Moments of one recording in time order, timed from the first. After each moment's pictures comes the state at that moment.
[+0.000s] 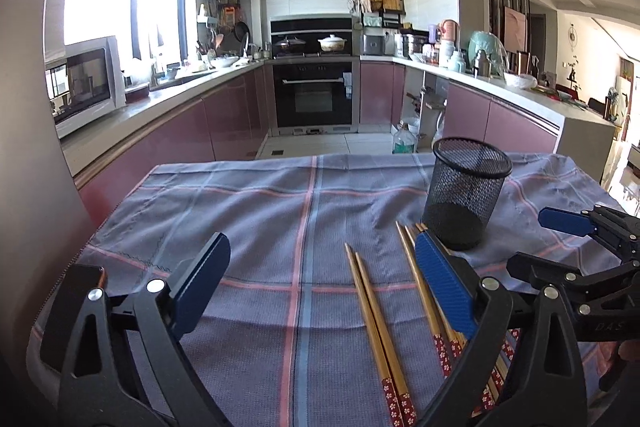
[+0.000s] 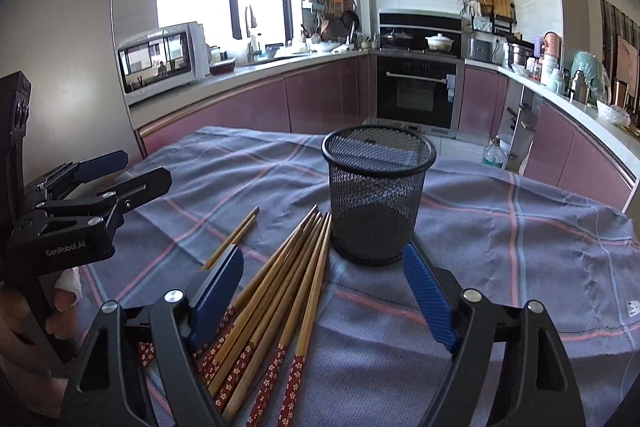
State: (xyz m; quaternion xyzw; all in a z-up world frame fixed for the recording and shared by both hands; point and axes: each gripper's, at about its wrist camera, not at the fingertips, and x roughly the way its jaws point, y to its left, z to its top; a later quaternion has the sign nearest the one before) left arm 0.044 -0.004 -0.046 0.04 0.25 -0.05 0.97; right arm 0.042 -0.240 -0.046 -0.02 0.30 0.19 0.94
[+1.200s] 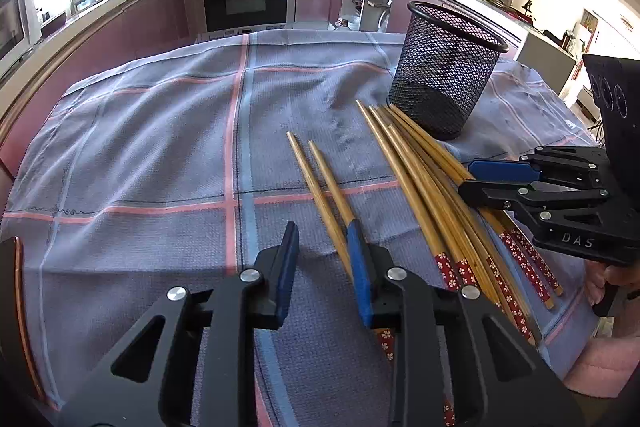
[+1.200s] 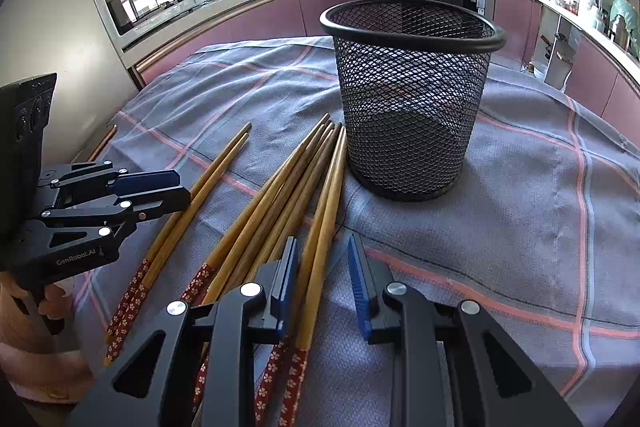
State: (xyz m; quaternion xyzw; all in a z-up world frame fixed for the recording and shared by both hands) left arm 0.101 -0.012 -0.117 0.03 0.43 -0.18 0.88; right arm 0.086 -0.230 -0.086 -0.03 0.43 0.22 0.88
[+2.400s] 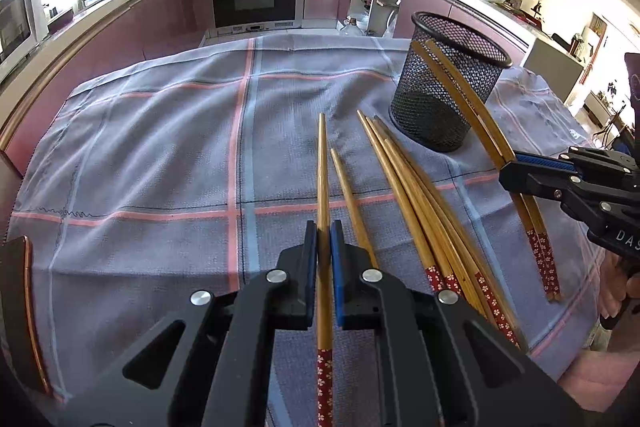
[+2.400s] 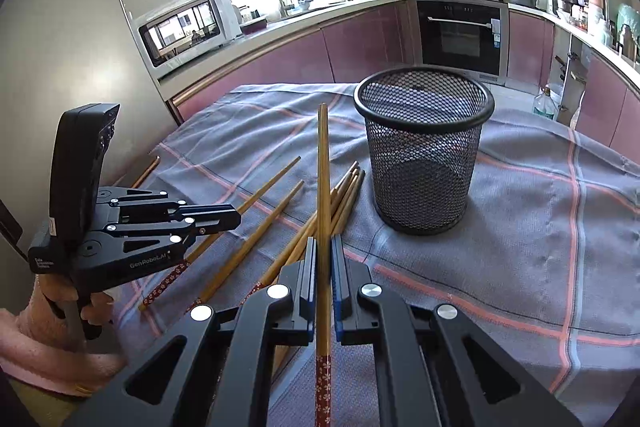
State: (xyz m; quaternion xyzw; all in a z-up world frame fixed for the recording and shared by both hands) left arm 0.104 -0.014 -0.102 0.02 0.43 -0.16 0.89; right arm 0.066 -0.245 -0.045 0.01 0.37 0.27 0.89
